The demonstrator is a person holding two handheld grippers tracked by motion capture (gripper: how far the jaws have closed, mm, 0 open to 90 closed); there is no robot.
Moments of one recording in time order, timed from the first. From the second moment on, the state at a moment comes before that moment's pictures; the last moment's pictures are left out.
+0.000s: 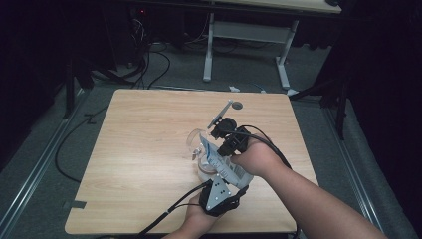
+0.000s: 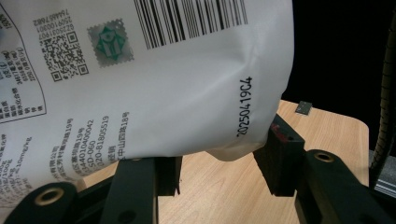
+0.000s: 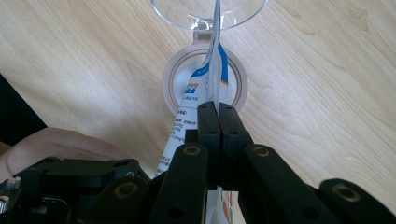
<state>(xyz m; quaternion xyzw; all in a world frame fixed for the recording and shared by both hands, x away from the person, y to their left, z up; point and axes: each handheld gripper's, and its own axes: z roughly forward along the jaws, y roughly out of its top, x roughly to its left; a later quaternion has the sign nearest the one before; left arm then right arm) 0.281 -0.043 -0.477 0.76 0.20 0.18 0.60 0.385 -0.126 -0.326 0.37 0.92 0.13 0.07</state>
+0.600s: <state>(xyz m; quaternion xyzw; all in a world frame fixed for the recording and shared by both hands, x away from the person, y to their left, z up) 0.281 -0.043 -0.475 0.75 0.20 0.18 0.60 0.385 -0.126 -0.324 0.37 0.92 0.13 0.07</state>
